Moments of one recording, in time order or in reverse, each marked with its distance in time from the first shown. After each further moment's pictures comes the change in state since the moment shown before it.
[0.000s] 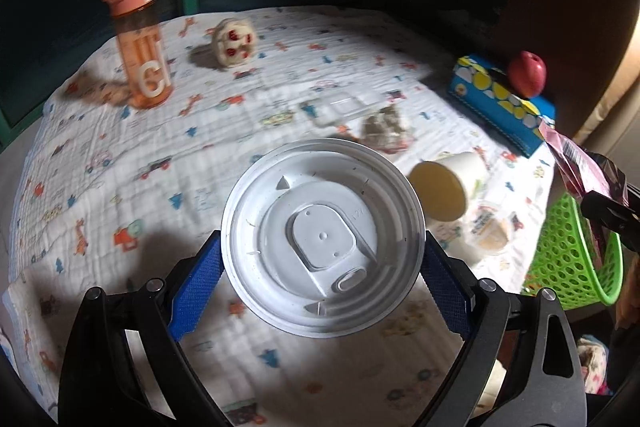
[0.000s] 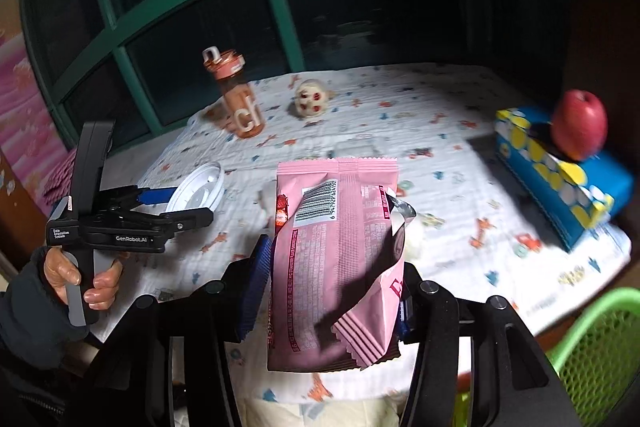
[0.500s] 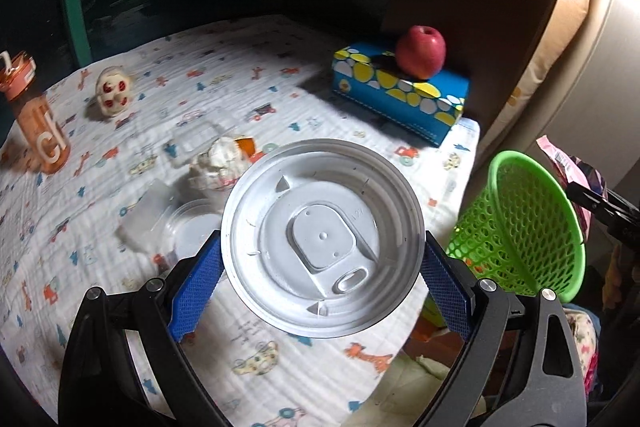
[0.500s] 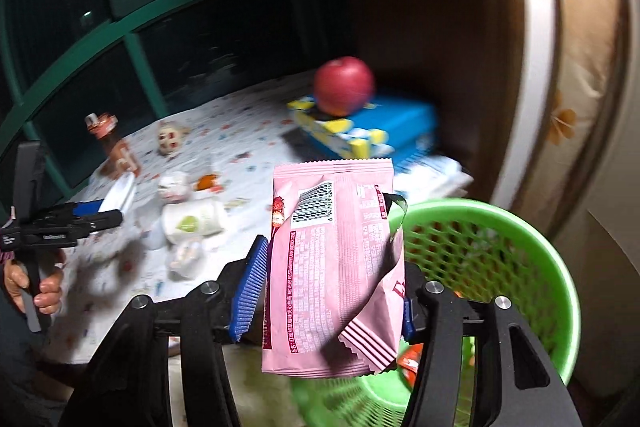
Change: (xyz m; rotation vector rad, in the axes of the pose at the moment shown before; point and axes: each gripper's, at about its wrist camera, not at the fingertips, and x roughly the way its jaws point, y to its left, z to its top) left arm 0.008 -0.135 0.021 0.178 0.004 -0.173; right arm -0.130 -0.140 -0.078 0.265 -0.092 -0.342
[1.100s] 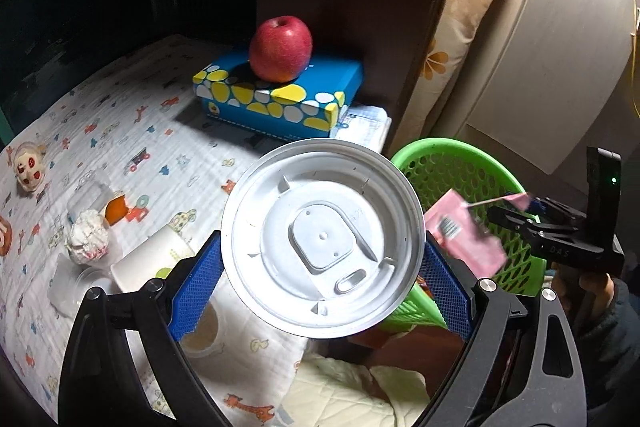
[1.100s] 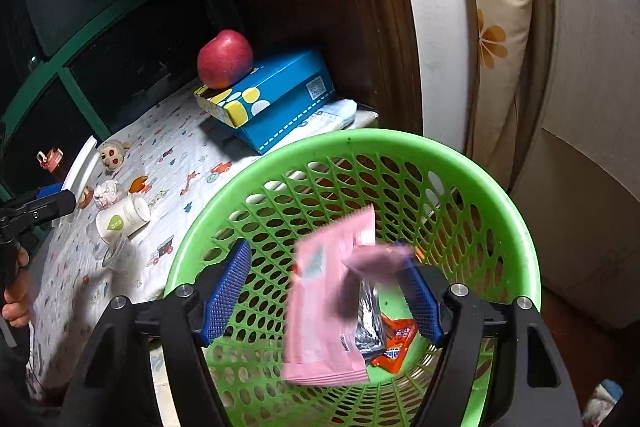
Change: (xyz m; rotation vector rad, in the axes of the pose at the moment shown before) left arm 0.029 -0.133 0.029 0.204 0.036 -0.141; right arm 0.007 -0.098 -0.043 0.205 0.050 -0.087
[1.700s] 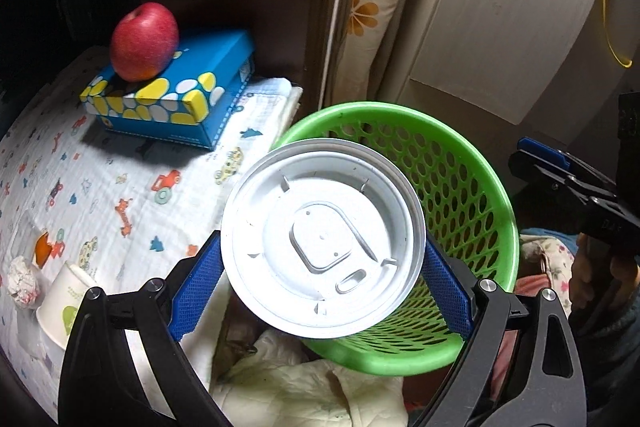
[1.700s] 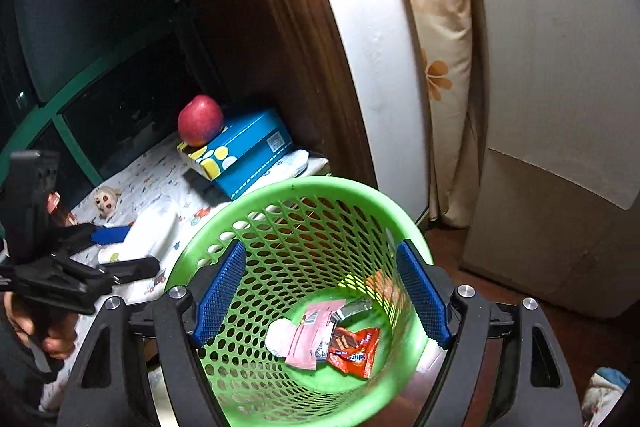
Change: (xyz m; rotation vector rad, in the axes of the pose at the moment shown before) left arm 0.065 -0.100 0.007 0.165 0.122 -0.121; right arm -0.071 -0.041 -0.005 0.078 -0.166 -0.056
